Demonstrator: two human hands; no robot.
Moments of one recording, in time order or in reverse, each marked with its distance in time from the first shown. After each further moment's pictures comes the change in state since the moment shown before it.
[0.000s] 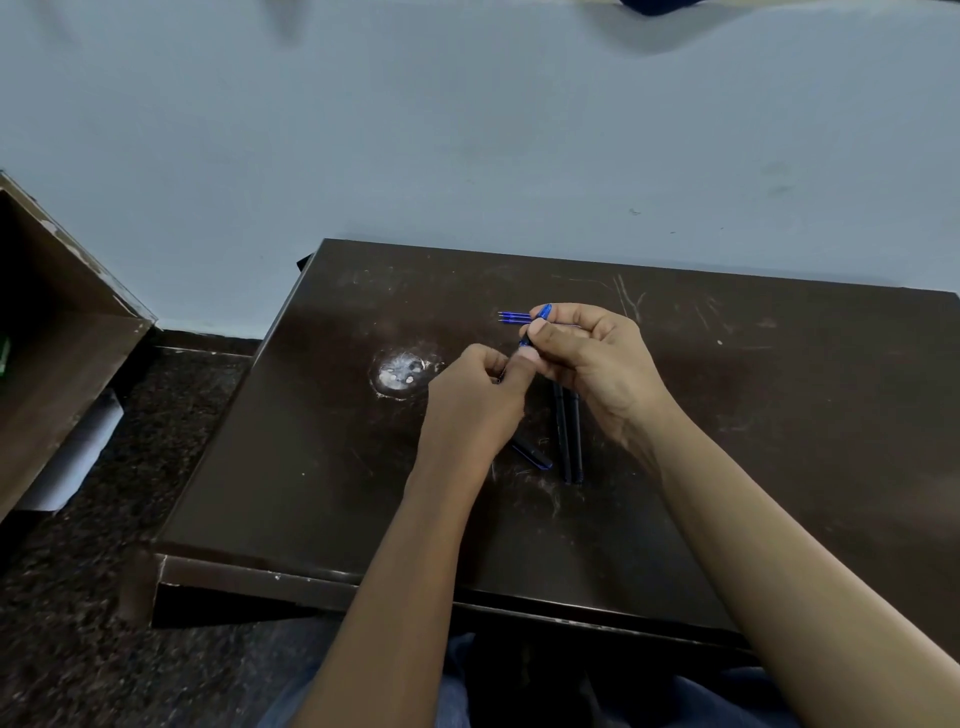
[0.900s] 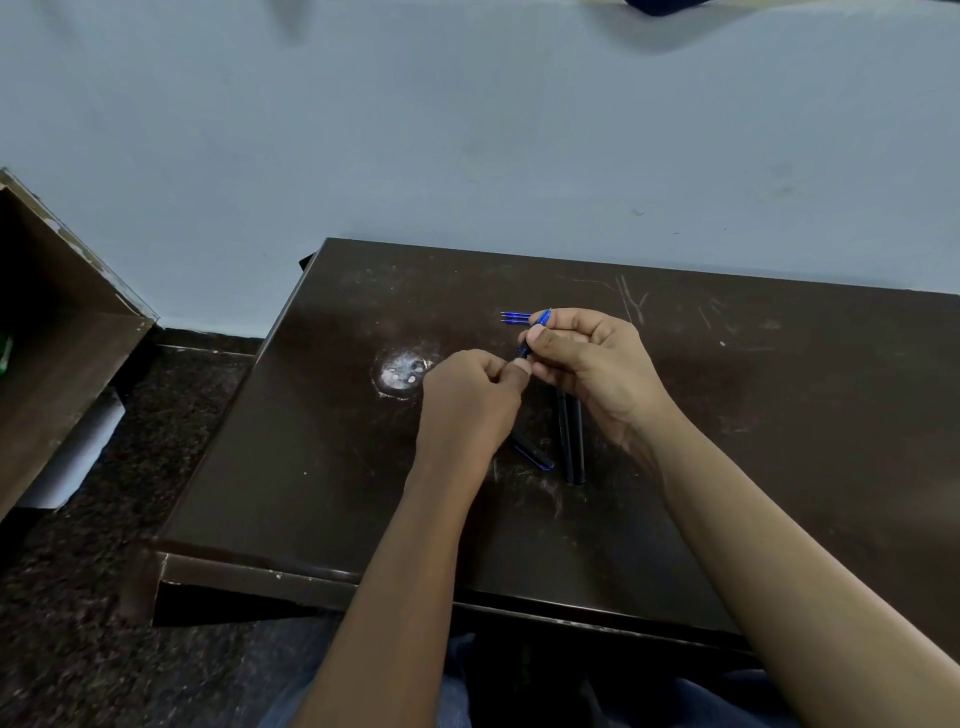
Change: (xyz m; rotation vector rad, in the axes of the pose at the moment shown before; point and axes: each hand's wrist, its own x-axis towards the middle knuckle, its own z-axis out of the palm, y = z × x) left_hand 0.000 0.000 -0.005 0.046 0.036 0.029; right_hand -0.001 0.001 0.001 -0.029 -0.020 0.015
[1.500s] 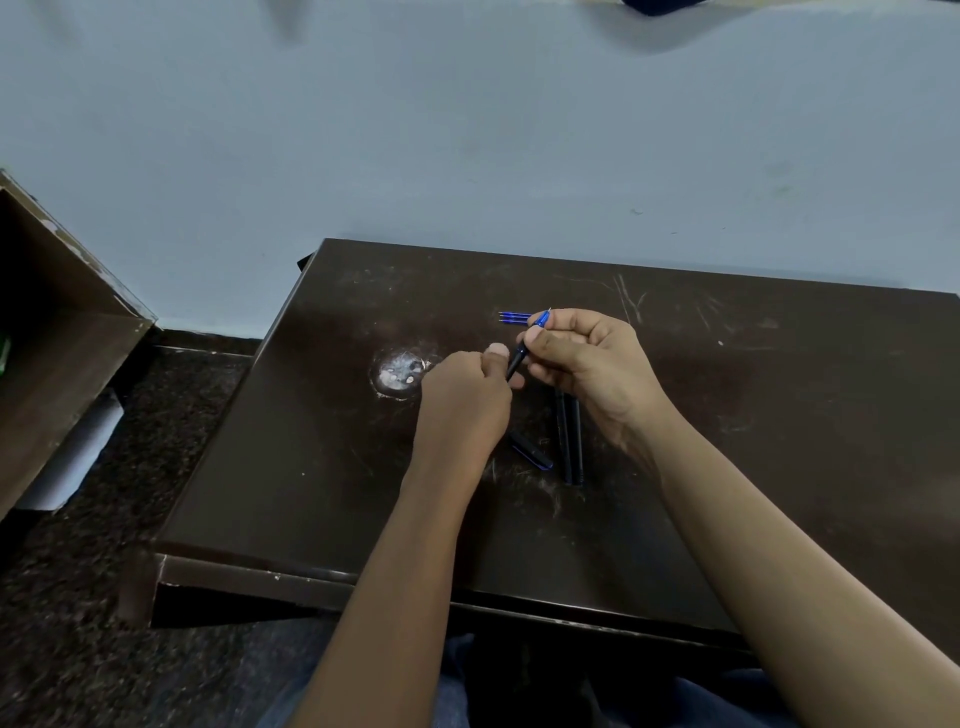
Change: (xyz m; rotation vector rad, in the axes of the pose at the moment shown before) left_hand 0.004 0.000 0.002 -0.019 0.012 -0.028; right_hand 0.001 0.002 -0.001 -0.028 0.004 -0.003
